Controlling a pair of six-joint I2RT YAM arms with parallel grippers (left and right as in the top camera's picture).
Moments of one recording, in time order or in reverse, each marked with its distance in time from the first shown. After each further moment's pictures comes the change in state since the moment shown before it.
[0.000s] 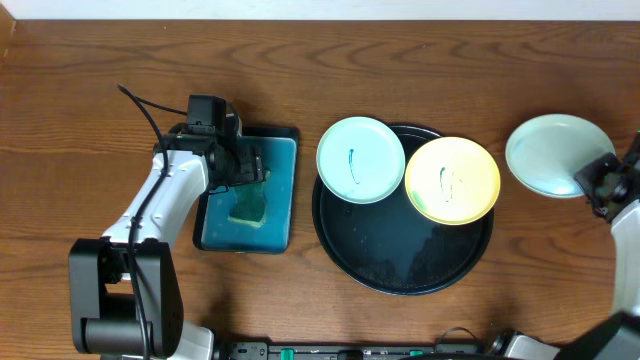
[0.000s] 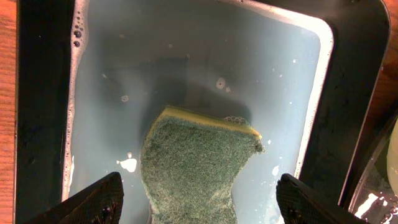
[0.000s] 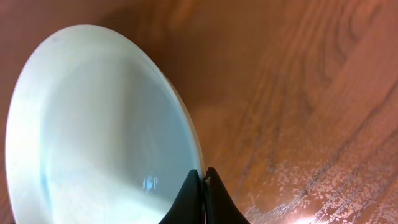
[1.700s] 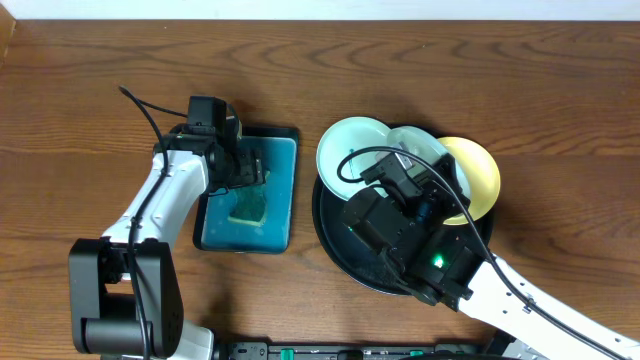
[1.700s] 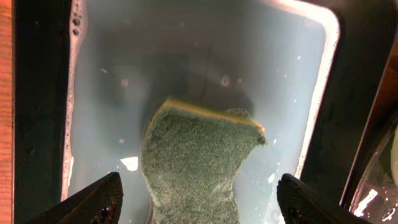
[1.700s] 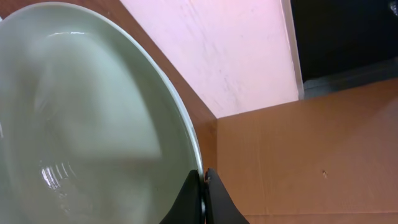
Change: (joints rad) left arm 0.000 0.000 0.000 -0.014 0.000 0.000; right arm 1.446 -0.156 -0.003 -0.093 1.149 -0.703
